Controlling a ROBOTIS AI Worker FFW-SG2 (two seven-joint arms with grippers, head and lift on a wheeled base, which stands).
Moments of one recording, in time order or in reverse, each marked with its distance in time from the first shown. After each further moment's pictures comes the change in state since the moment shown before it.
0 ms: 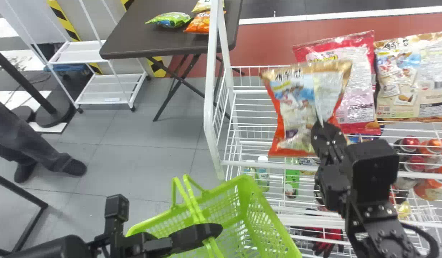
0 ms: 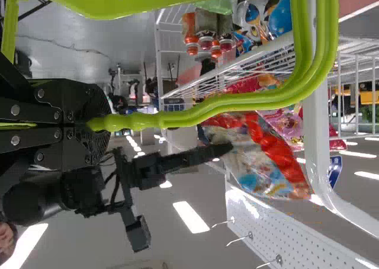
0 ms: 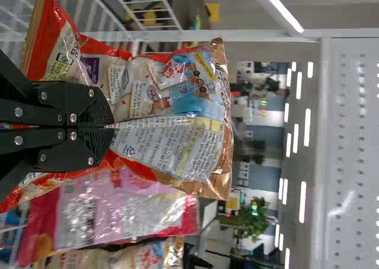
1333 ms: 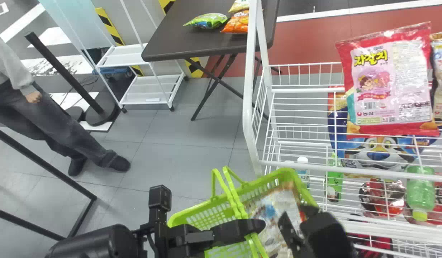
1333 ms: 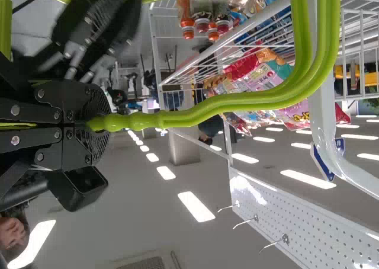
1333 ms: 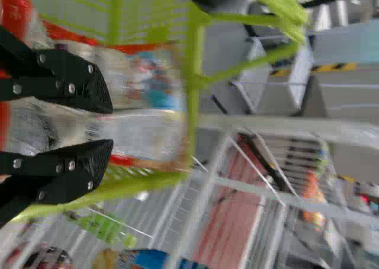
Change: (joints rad) left arm 0.012 -0.013 -0.003 -0.067 0.031 0.000 0.000; right arm -0.012 -0.037 0.256 0.117 -0.025 0.100 0.052
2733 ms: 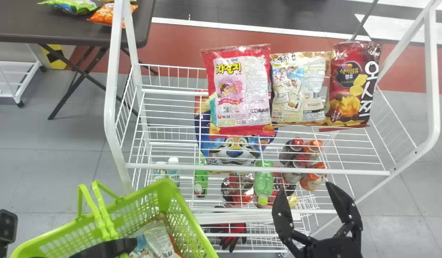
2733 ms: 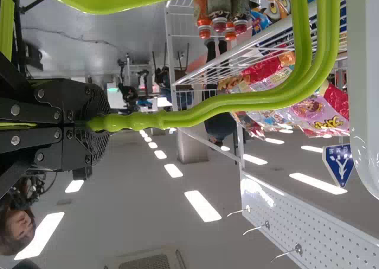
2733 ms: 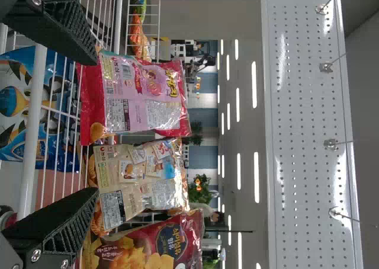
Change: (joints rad) left arm 0.024 -0.009 -0.042 -0.002 -0.011 0.000 0.000; right arm 0.323 0.023 -0.607 0.292 -0.137 -1.160 0.155
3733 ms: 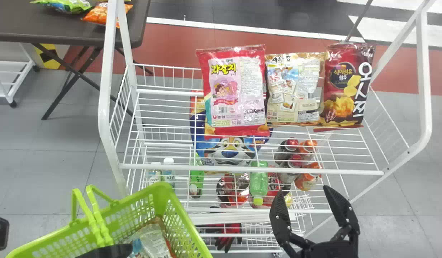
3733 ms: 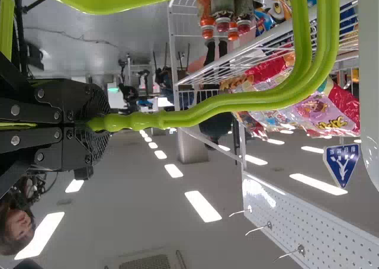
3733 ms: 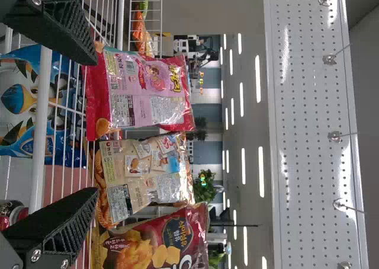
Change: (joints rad) left arm 0.023 -0.006 0.000 -0.021 0.000 0.000 0.000; right arm 0.024 0.009 -0.008 -0.017 -0.011 0.002 0.000
